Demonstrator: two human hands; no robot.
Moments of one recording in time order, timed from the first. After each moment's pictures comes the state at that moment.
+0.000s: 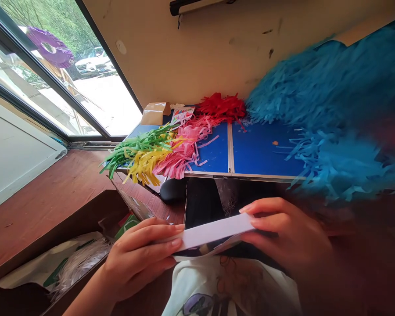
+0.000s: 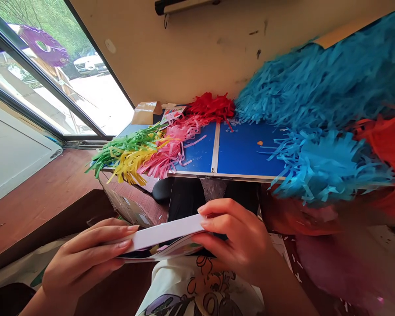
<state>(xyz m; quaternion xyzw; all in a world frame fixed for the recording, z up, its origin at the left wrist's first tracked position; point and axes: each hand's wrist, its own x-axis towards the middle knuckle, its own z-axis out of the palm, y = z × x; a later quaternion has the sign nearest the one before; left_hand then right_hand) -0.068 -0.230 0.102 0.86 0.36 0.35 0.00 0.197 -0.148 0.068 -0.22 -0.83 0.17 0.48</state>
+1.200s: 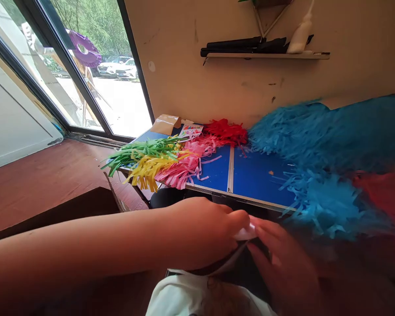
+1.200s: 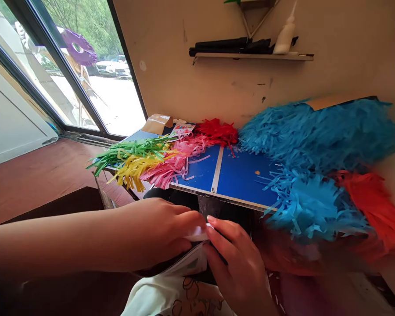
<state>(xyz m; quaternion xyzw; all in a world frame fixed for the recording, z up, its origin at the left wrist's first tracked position) 0.006 -0.180 0.178 0.90 0.43 0.01 0.06 0.194 -0.159 0.068 -0.24 -0.84 0.05 0.49</state>
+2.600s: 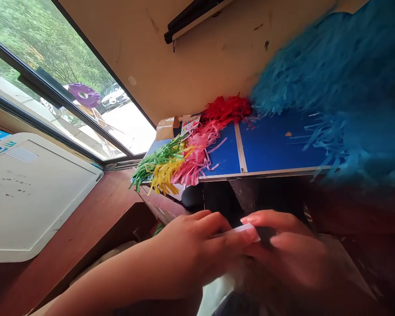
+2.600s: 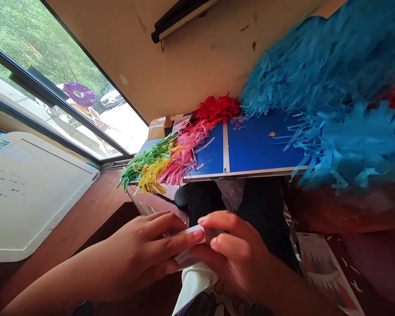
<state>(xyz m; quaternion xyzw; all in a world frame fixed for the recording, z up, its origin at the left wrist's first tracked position) -0.008 -0.201 0.166 0.93 0.37 0.00 0.07 0.173 -0.171 0.065 -0.24 -0.77 0.15 0.57</state>
